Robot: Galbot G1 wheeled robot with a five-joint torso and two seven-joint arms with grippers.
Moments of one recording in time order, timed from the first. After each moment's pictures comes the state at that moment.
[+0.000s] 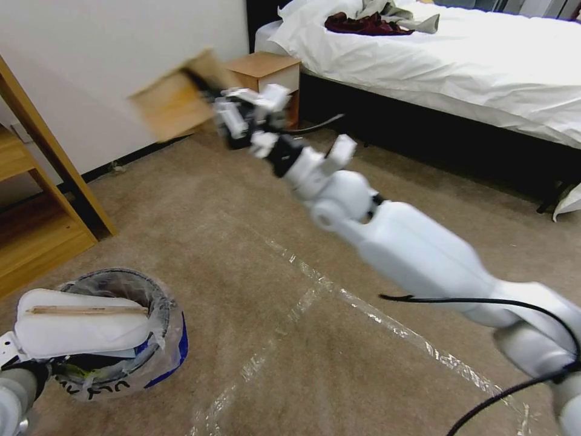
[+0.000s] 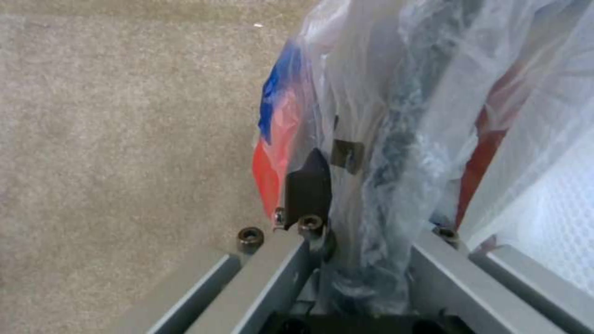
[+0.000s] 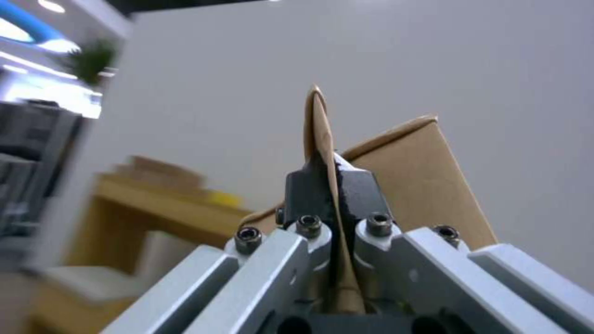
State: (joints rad) left arm 1.68 -1.13 -1.11 -2.32 -1.49 0.71 -0.99; right arm -0.06 1.27 -0.56 1.64 0.89 0.41 -0.27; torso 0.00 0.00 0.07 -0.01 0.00
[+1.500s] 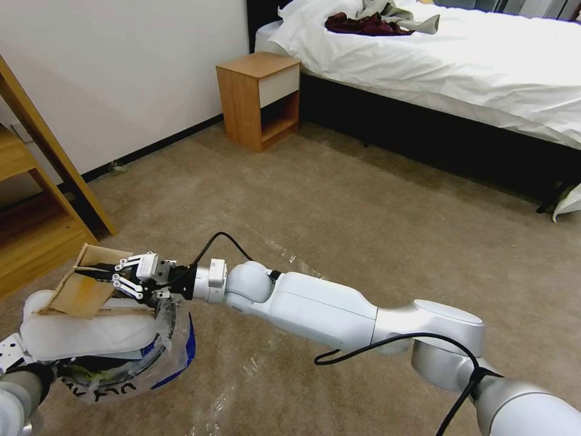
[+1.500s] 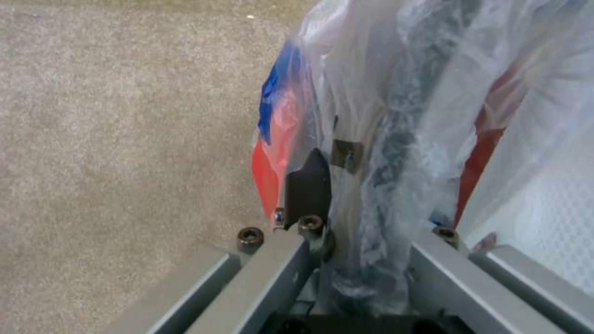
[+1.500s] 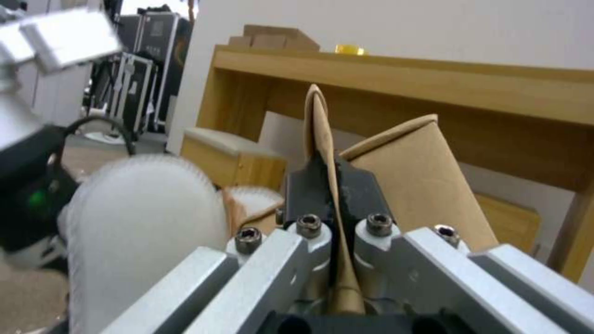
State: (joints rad) left arm 1.70 -1.15 -1.10 -2.36 -1.49 0.71 -1.00; right arm -0.19 1.51 -0.87 1.26 0.68 0.52 -0.39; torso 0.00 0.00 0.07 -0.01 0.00
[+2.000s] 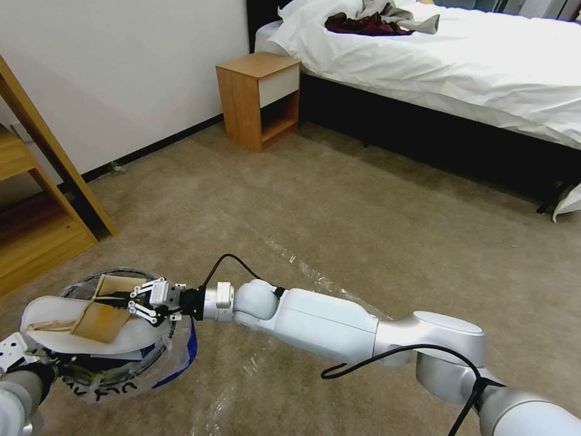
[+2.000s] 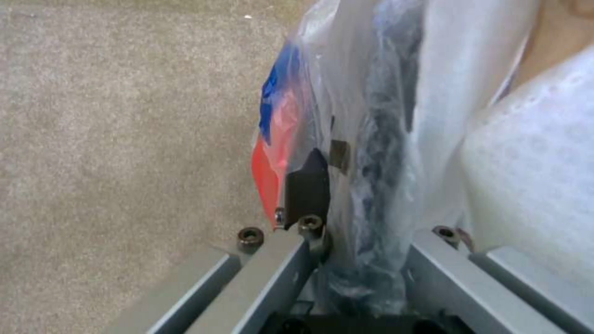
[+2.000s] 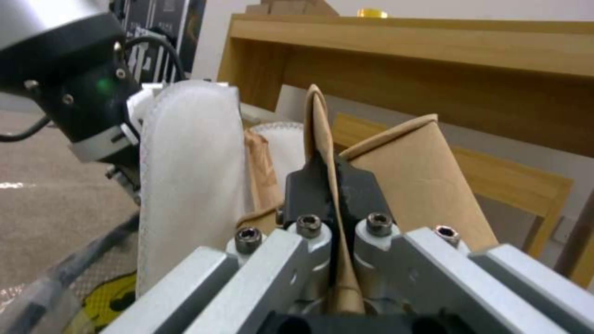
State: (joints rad) left arm 1.70 -1.15 -1.10 -2.36 -1.50 0.71 -1.00; right arm -0.24 1.50 -0.92 1.21 0.63 0.56 -0.40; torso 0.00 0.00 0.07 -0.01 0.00
